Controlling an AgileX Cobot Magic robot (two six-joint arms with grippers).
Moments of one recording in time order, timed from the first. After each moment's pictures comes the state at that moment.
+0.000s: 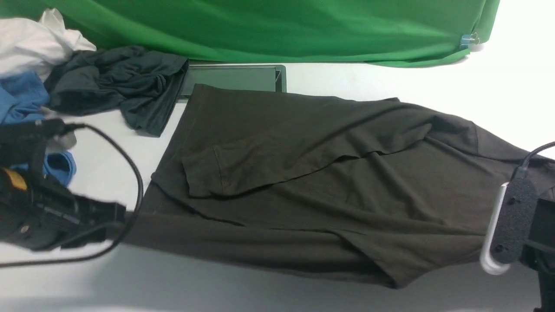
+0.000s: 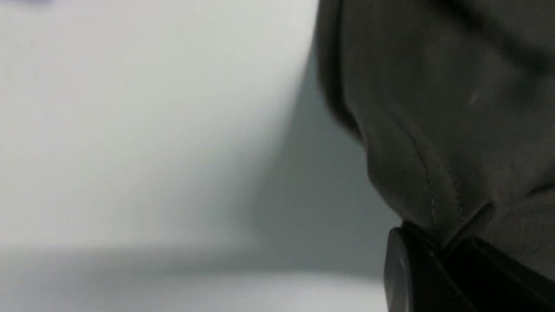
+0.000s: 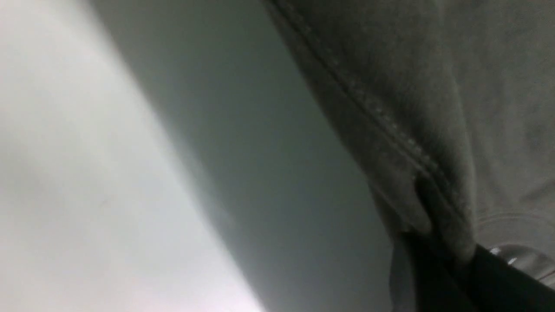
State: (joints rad) right arm 0.33 1.12 -0.57 -0.25 0.69 -0.56; left arm -0.09 1.14 -0.76 -0.06 0.83 -0.13
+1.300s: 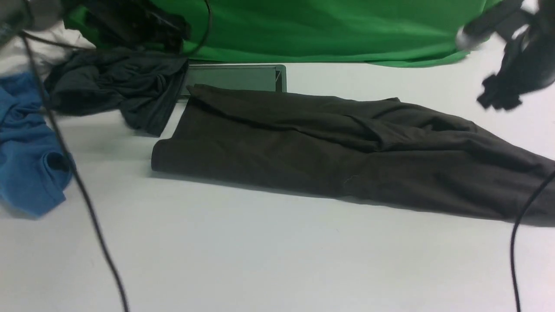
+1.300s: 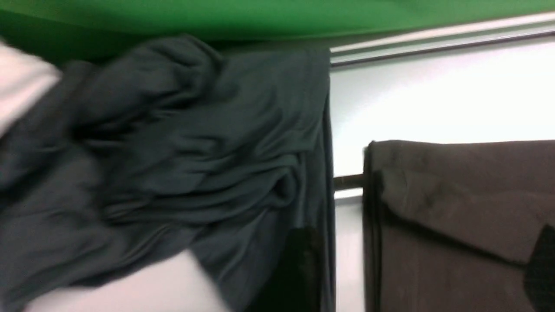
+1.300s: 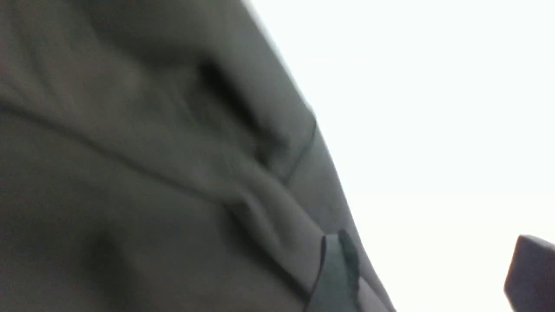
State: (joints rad) right arm 0.11 1.77 -1.49 -0.32 0.89 -0.13; left arm -0.08 2.03 -1.91 0.08 0.86 0.03
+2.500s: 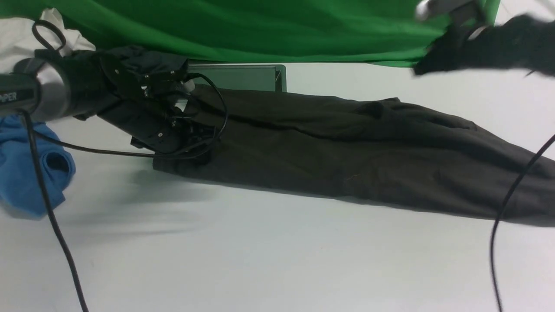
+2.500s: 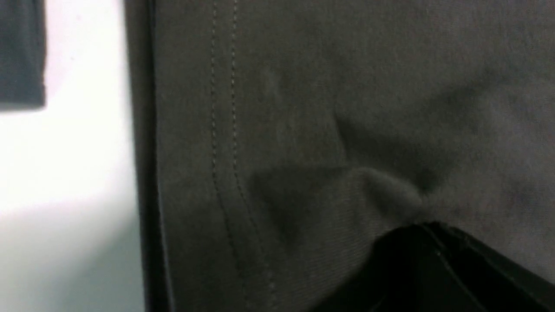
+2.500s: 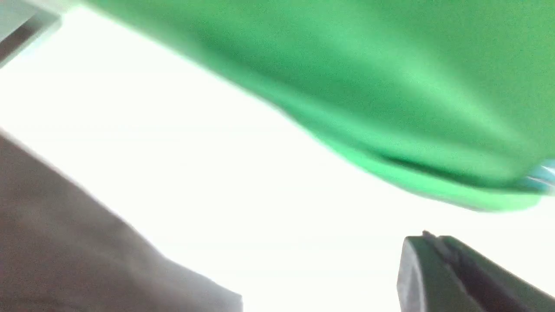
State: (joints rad) right arm 0.05 2.02 -1.56 0.31 0.27 -0.55; left arm -0.08 1.99 -1.31 -0.53 0.64 0.46
